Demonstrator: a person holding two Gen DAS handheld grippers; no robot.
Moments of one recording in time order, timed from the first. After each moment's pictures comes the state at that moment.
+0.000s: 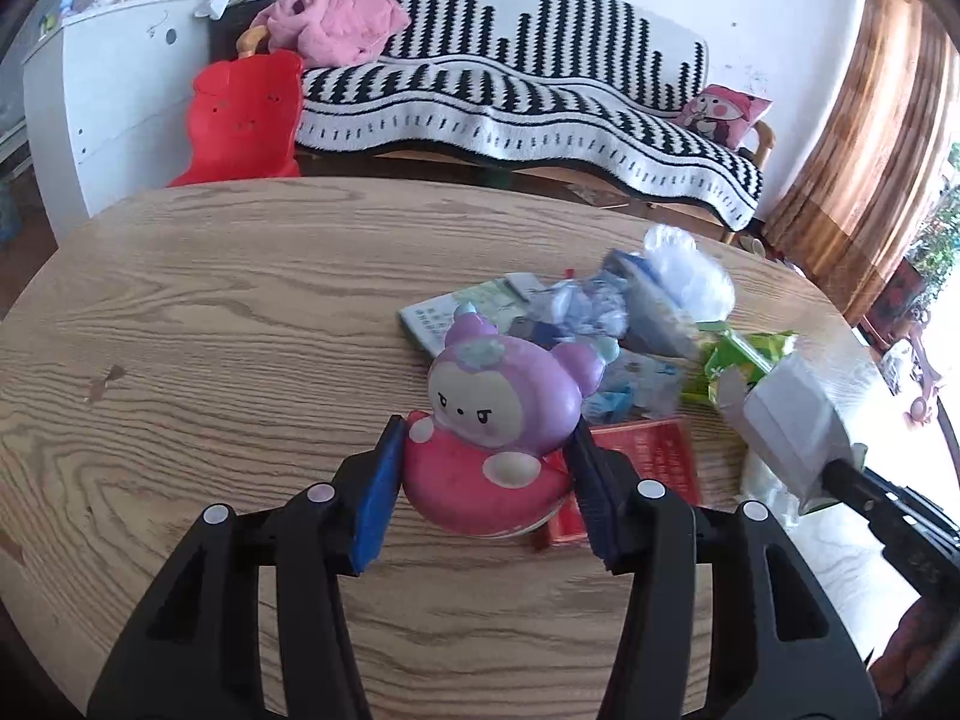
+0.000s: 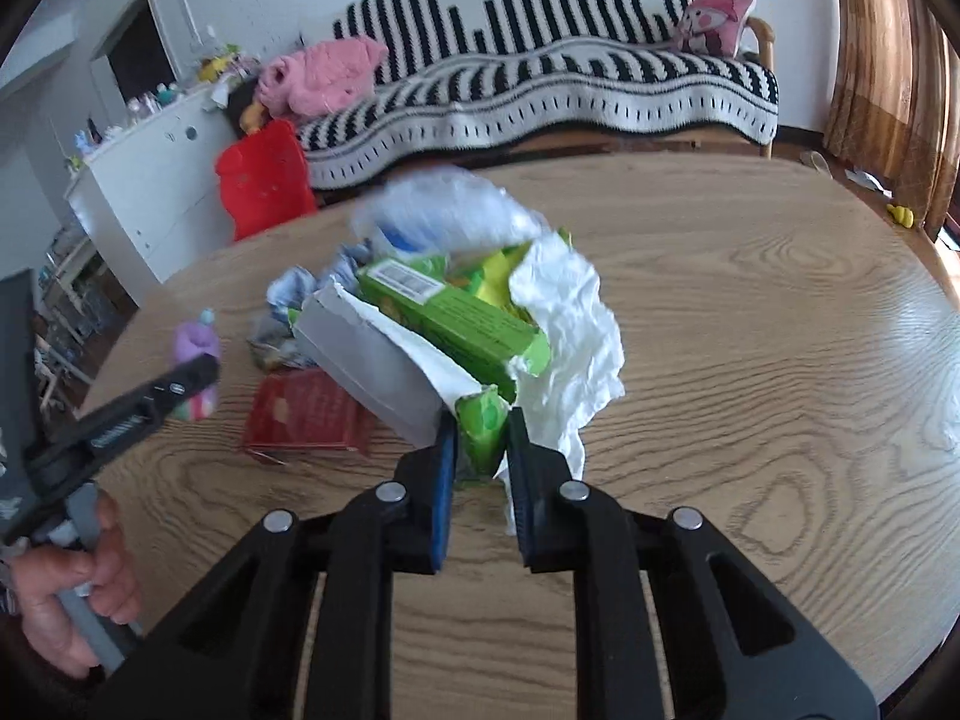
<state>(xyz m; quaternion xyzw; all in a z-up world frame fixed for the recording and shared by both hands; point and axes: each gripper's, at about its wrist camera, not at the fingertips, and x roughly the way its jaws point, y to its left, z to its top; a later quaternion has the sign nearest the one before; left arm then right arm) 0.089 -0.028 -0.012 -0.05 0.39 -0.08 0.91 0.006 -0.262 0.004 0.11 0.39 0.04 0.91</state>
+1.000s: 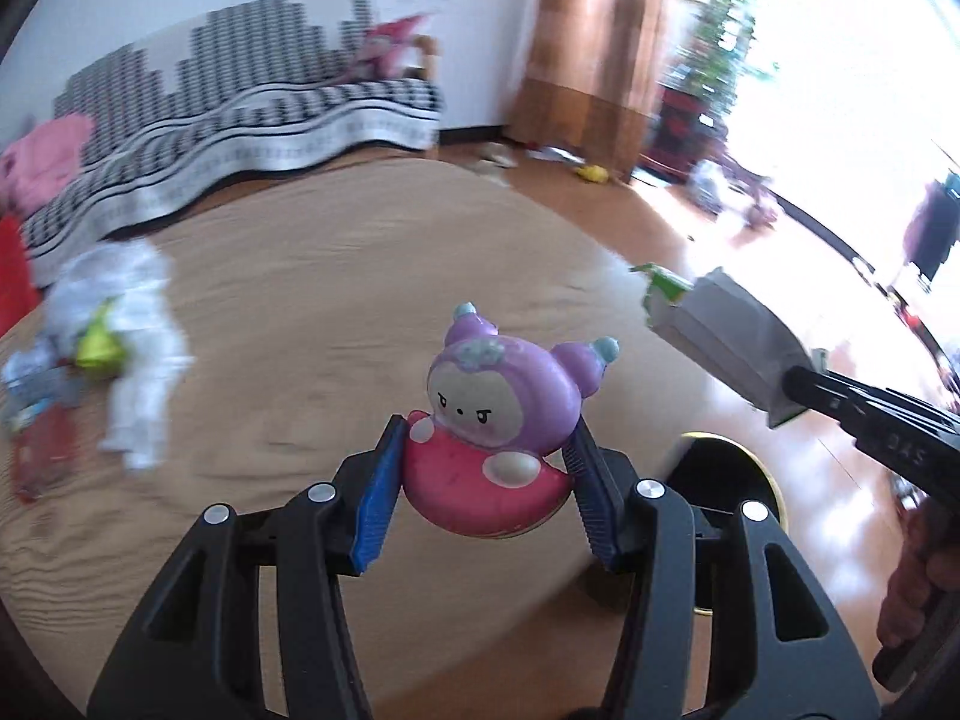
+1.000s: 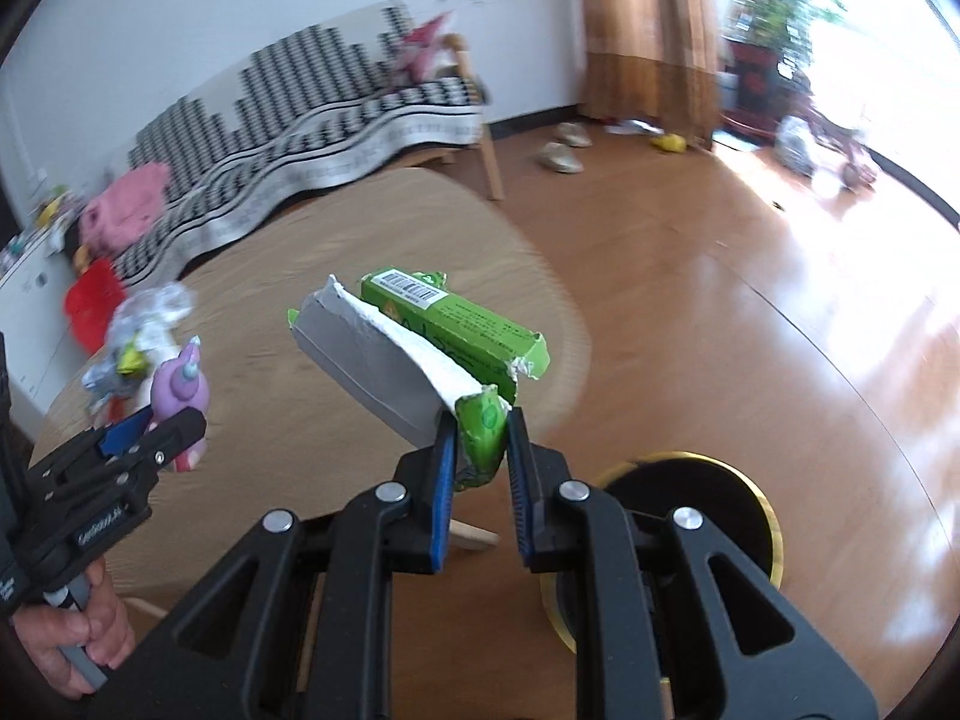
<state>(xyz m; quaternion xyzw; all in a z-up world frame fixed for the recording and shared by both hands) -0.100 -0.372 -0.008 0.10 0.37 -0.36 0.85 -0.257 -0.567 0.003 0.20 0.36 -0.21 0.88</state>
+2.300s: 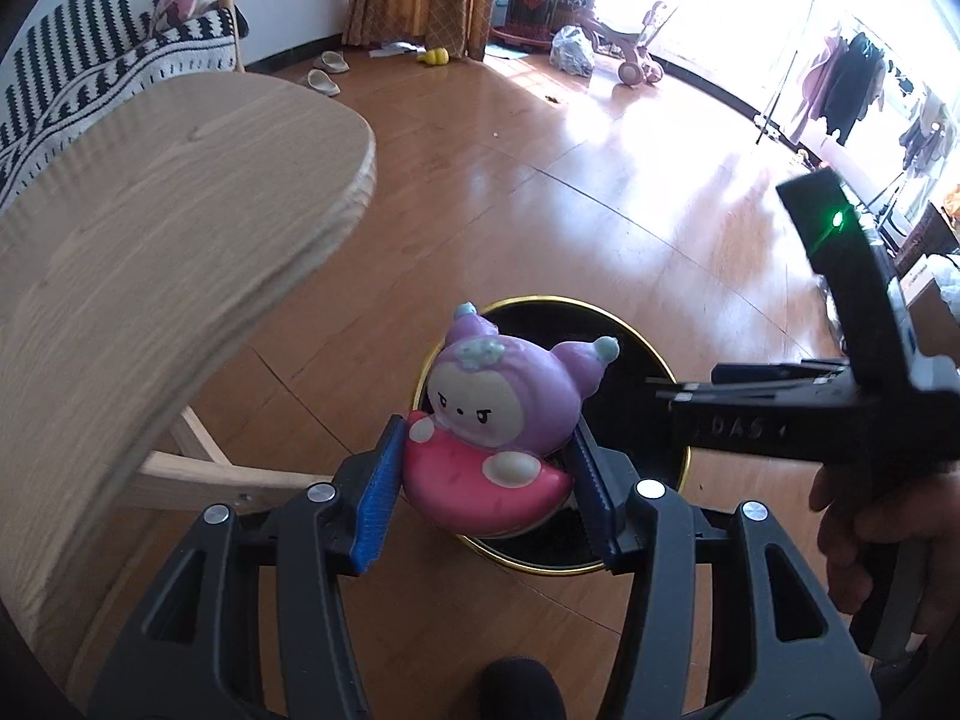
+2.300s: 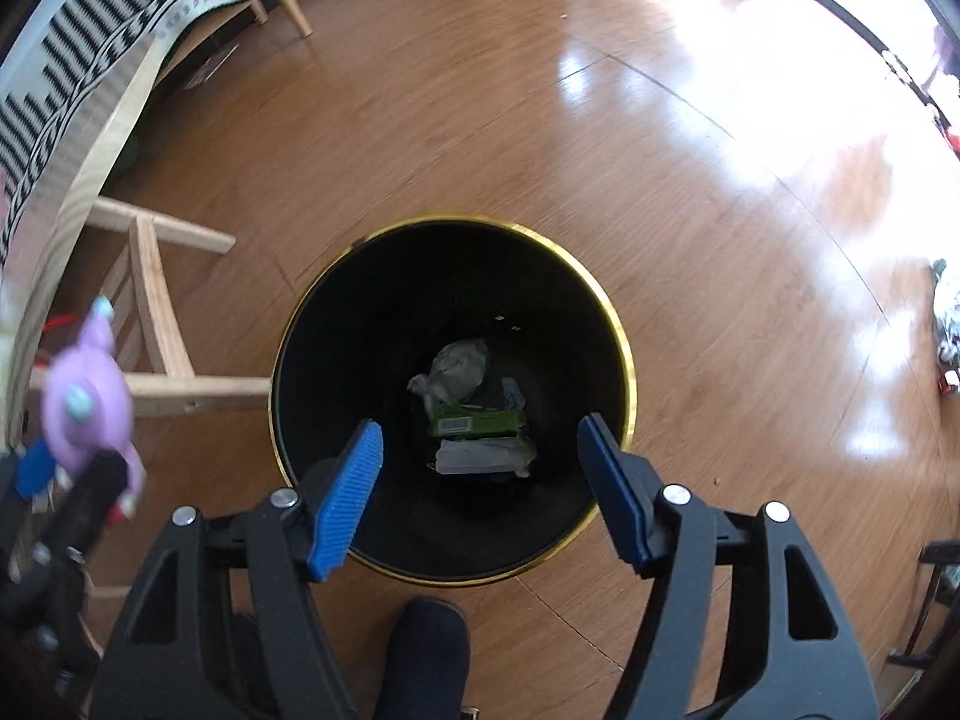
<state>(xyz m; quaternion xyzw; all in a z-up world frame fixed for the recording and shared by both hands) -0.196 -0.523 -0.103 0.20 0.44 -0.46 0.74 -0.334 -0.679 -0.138 0.31 0.54 -0.29 0.73</state>
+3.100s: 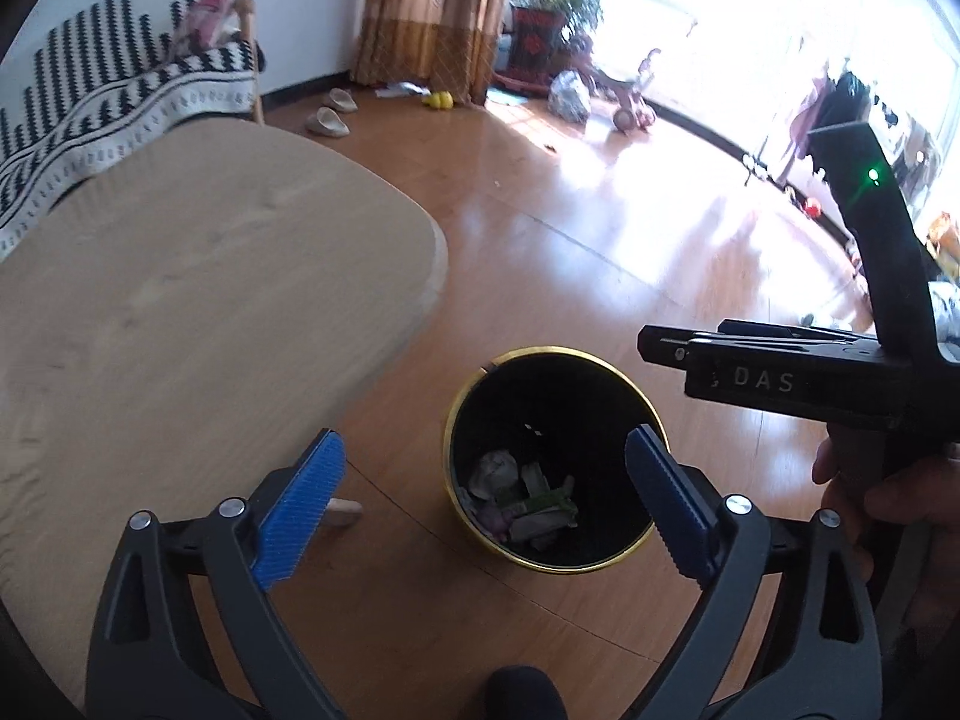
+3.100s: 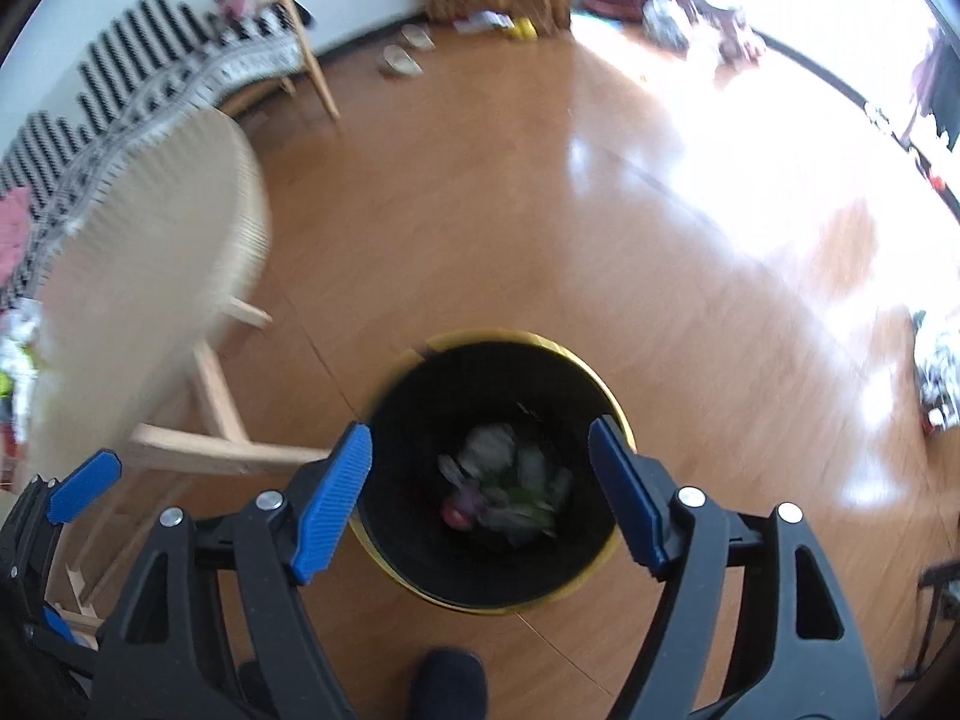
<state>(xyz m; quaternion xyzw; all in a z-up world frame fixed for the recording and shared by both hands) -0.168 -0.460 -0.034 0.15 0.40 -0.48 0.77 -0.305 -0.621 -0.029 0.24 0.43 -0.30 0.81</state>
